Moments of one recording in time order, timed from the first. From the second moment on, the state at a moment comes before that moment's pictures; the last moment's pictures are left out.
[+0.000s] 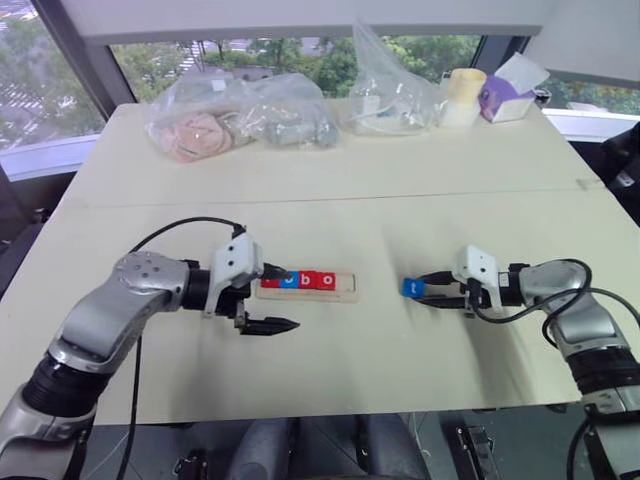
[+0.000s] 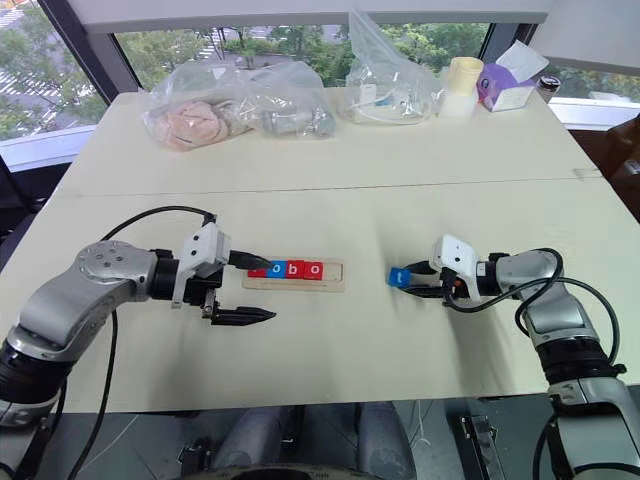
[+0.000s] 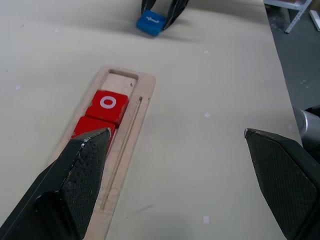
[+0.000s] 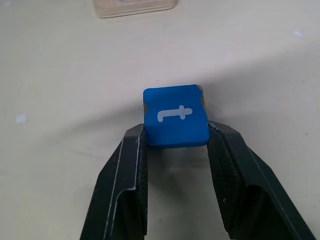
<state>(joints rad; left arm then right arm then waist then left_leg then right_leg) -0.36 0.82 -0.15 -0.37 -0.47 0.62 -1.12 -0.39 -0.77 0.07 0.30 0.18 0.04 1.28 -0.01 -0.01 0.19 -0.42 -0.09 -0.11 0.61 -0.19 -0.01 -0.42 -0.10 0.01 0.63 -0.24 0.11</state>
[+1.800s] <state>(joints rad) -0.29 0.84 -0.08 -0.30 -0.42 0.57 -1.06 -0.65 -0.61 0.33 0.04 0.07 0.48 1.10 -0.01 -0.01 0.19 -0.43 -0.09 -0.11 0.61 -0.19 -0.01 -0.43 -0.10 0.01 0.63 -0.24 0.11</state>
